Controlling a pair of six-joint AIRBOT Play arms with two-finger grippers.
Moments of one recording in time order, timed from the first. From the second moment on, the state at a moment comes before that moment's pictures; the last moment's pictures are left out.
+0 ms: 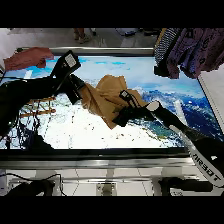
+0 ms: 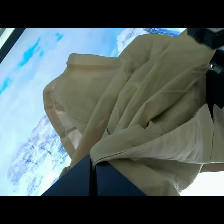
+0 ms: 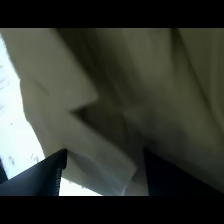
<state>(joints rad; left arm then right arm) -0.37 -1.12 1.32 -2.04 0.87 2.65 0.30 -1.48 1.00 -0.55 0.82 0.23</state>
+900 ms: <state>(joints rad) -0.36 -1.11 1.53 -1.74 0.67 2.43 0.08 -1.18 1.46 -0.53 1.11 0.41</state>
